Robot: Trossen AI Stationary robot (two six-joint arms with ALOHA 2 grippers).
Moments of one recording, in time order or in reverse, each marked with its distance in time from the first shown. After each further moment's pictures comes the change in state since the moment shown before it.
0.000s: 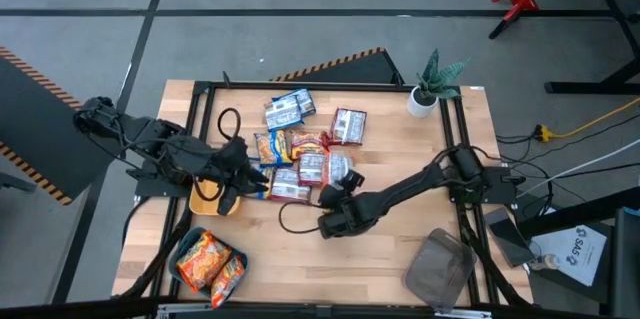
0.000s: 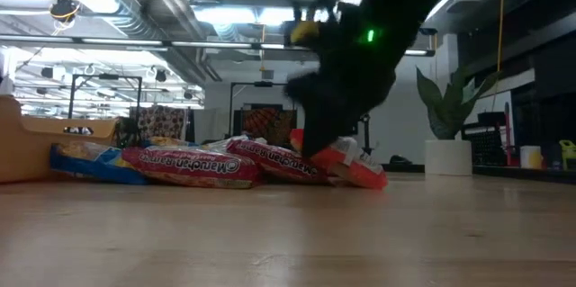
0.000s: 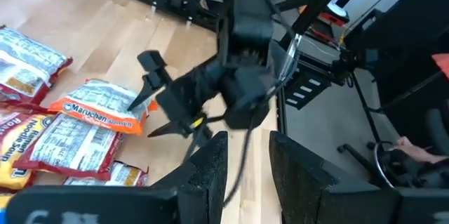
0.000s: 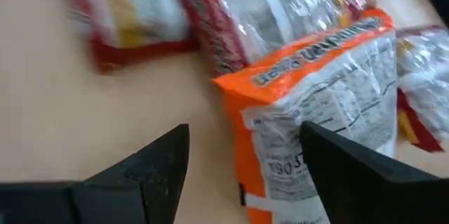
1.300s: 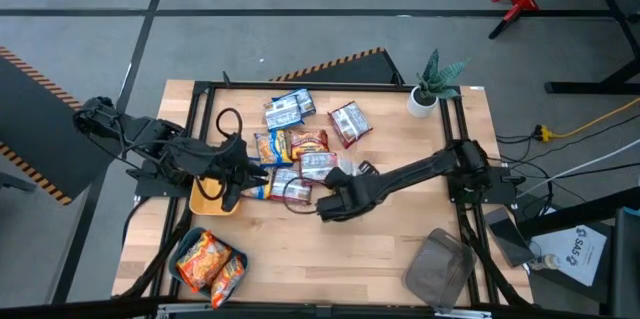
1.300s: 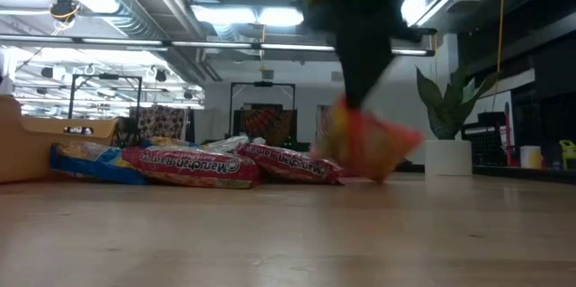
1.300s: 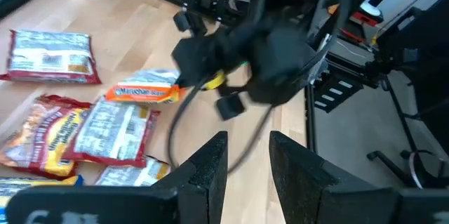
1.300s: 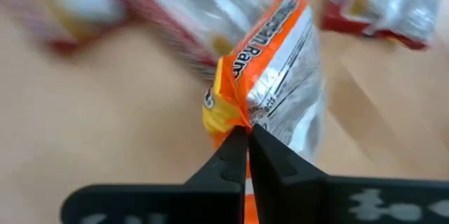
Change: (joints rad) left arm 0.000 0.000 0.000 -0.058 -0.082 -0.005; right arm -0.053 -0.053 0.241 -0.491 -0.248 0.290
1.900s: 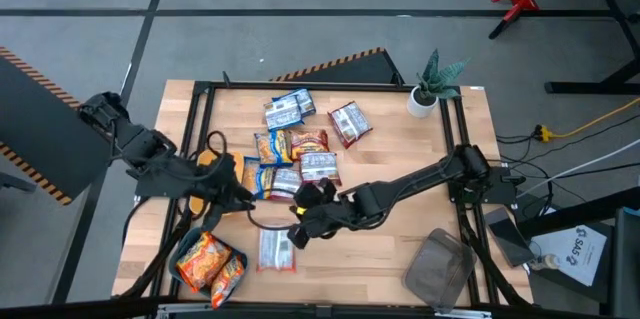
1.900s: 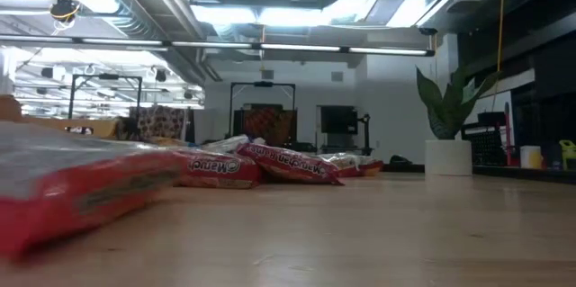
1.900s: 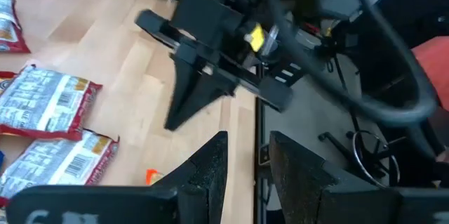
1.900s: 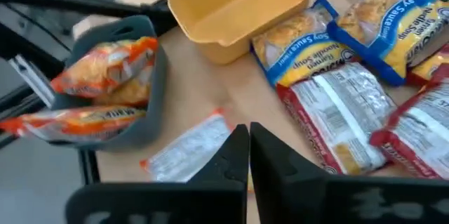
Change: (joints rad) left arm -0.212 -0.004 0.000 0.015 -0.038 -0.157; right arm 0.078 0.007 0.183 0.601 -0.035 -0.199
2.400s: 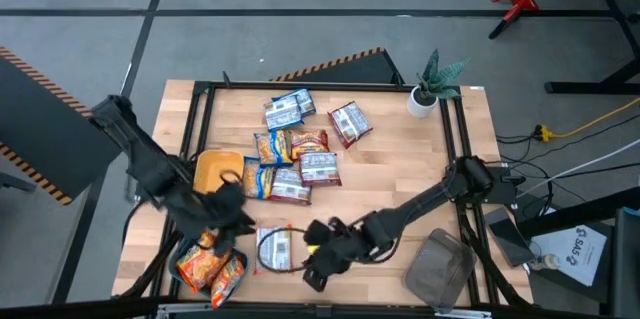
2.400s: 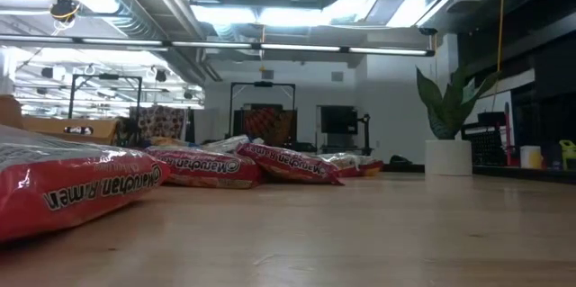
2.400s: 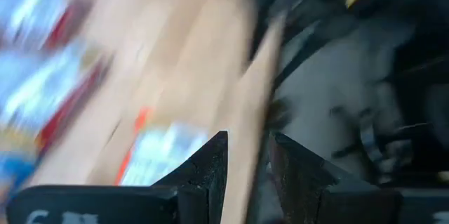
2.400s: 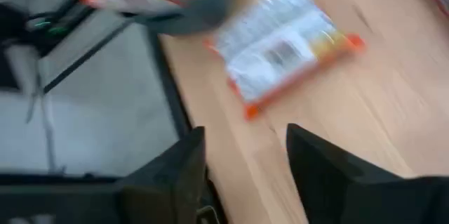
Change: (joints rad) left arm -0.122 0.132 -0.079 -0.043 -0.016 -0.300; right arm 0.146 0.038 0.003 -0.060 -0.247 0.196
